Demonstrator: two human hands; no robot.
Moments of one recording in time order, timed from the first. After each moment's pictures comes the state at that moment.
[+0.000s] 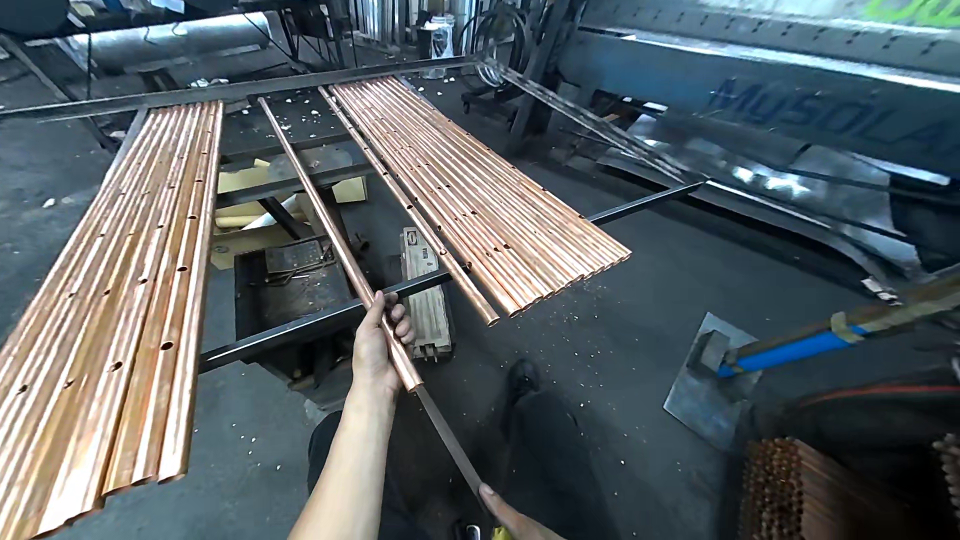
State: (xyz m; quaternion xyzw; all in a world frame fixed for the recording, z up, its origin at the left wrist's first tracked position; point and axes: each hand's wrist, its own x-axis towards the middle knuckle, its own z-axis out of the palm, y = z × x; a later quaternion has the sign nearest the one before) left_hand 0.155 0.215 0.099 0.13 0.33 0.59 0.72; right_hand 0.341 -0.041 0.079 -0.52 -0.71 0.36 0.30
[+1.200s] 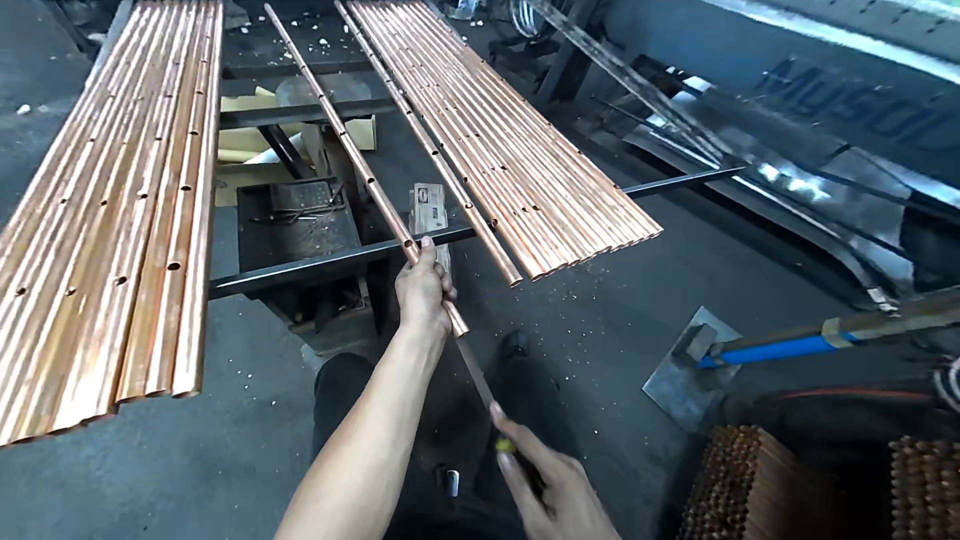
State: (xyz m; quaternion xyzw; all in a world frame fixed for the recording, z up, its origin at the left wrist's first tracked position) left_hand 0.196 0.208 0.114 0.08 0.45 0.59 0.66; right_hand 0.333 -0.020 0.091 -0.58 -0.69 0.30 0.31
